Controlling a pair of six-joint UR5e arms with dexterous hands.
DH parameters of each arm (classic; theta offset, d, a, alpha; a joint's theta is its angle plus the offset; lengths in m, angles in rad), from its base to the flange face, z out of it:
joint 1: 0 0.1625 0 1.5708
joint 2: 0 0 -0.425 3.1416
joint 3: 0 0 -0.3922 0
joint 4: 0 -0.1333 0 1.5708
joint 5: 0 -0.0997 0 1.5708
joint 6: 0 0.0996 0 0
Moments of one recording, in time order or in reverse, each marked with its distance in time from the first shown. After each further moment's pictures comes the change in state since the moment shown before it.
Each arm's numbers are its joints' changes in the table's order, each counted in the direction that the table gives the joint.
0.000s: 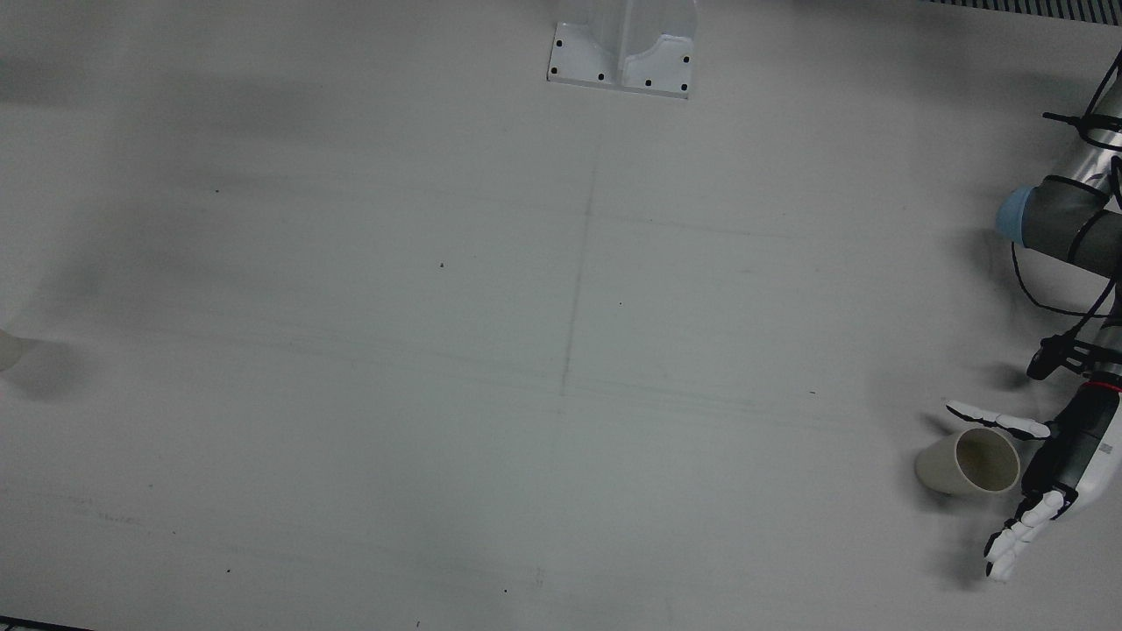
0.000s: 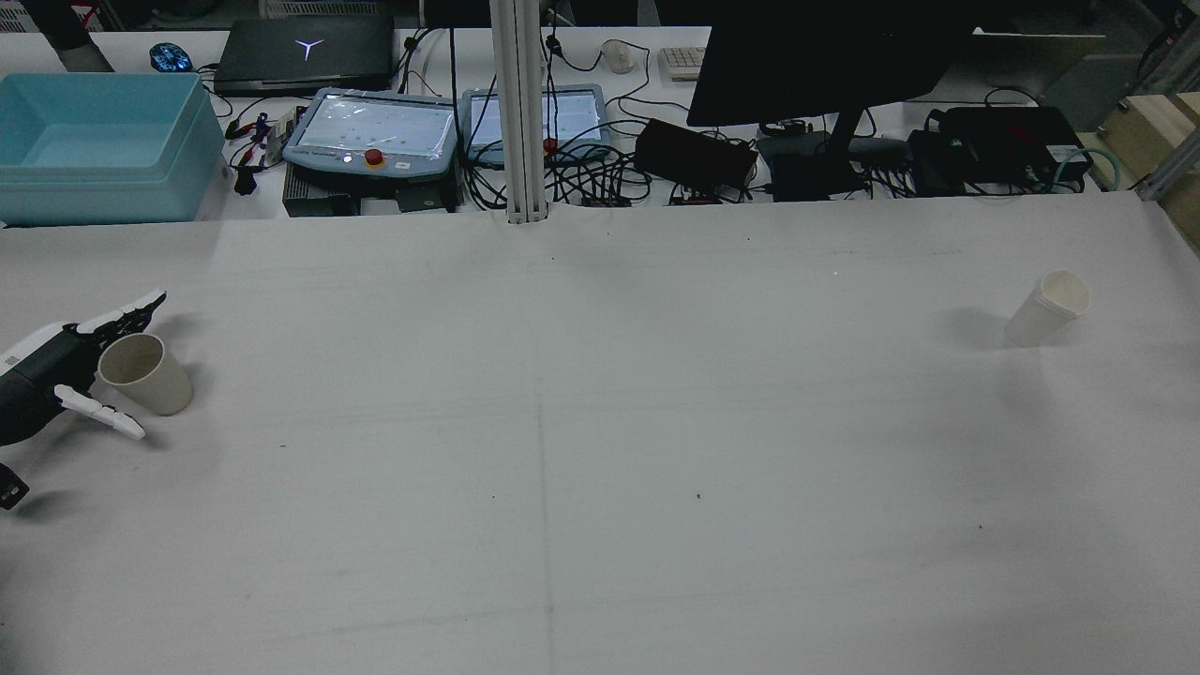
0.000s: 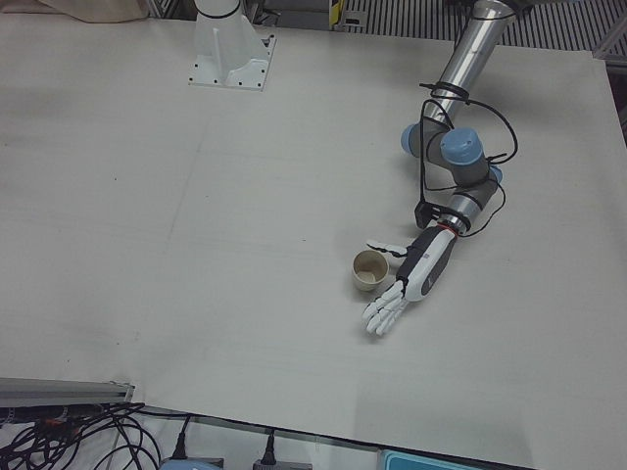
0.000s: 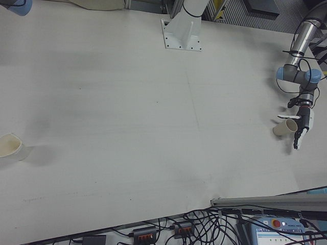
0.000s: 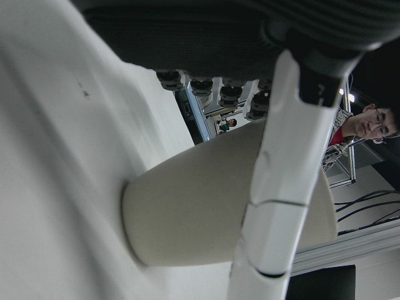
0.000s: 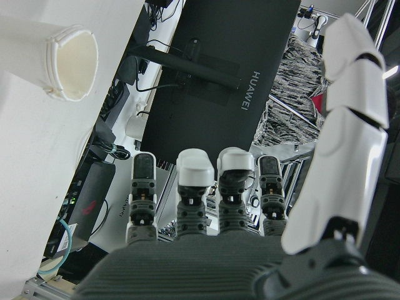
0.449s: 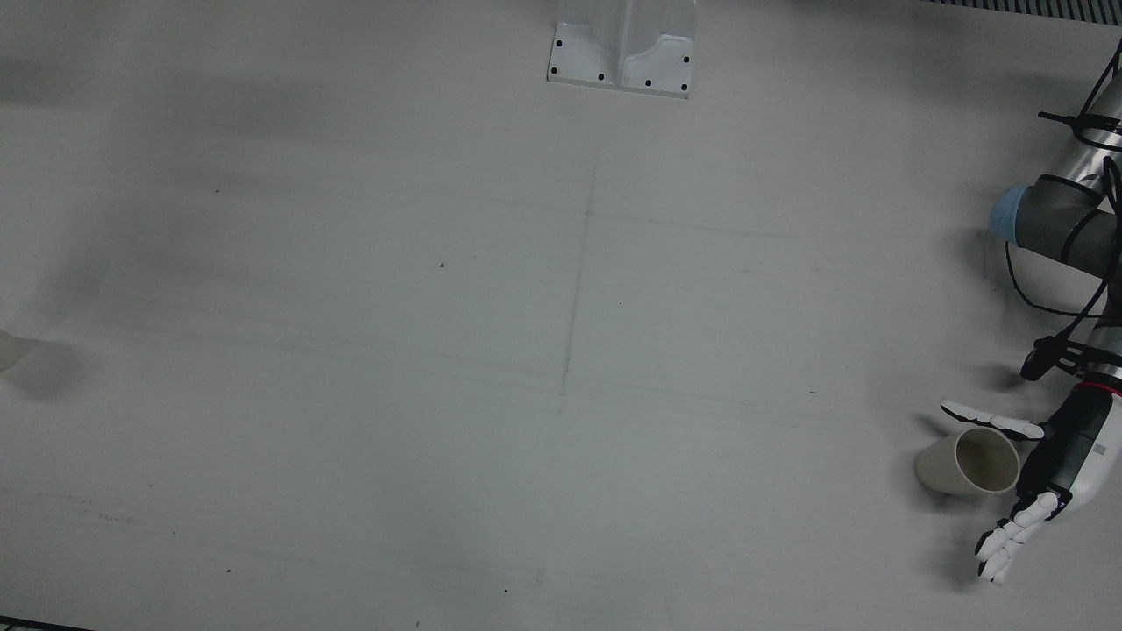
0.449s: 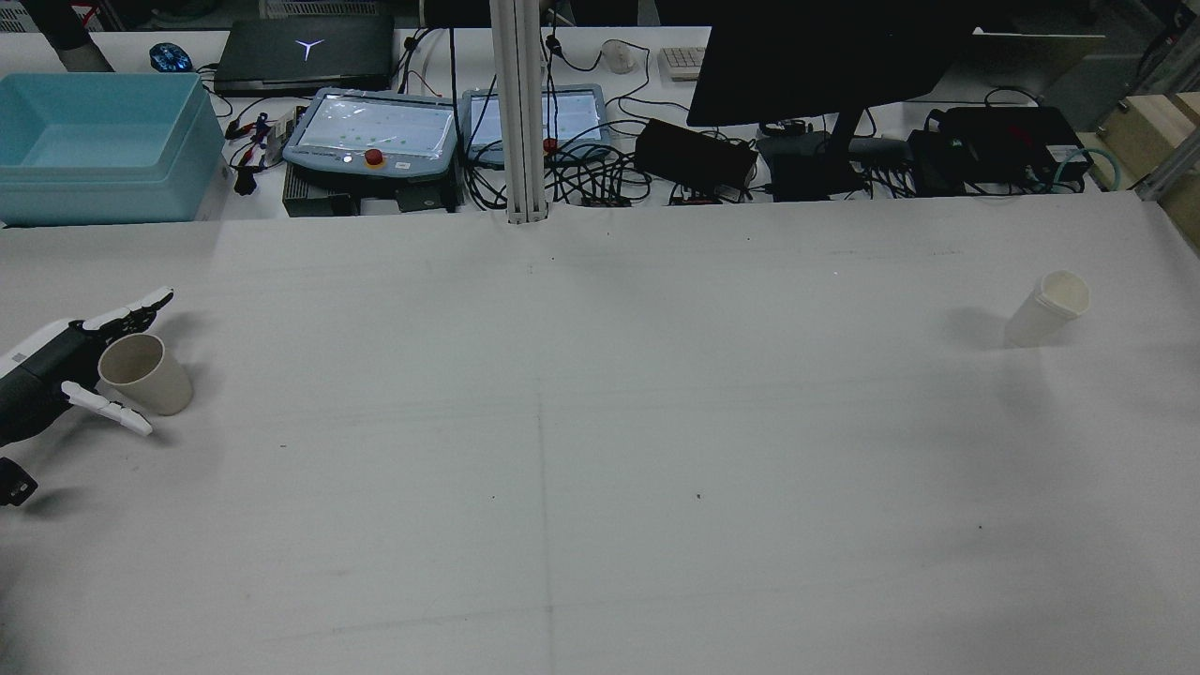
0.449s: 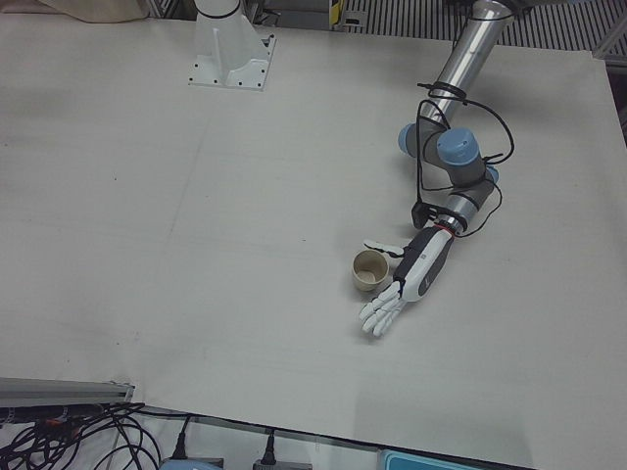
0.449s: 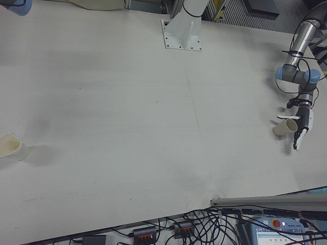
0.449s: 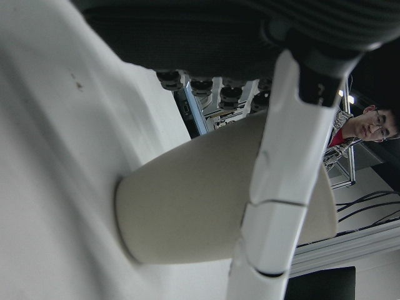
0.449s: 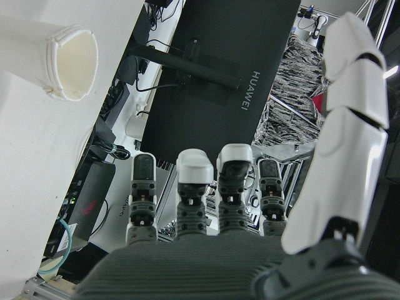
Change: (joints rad) left arm 0.008 -0.009 0.006 -0.012 0.018 0.000; right arm 0.001 -0.001 0.000 0.000 0.001 0.000
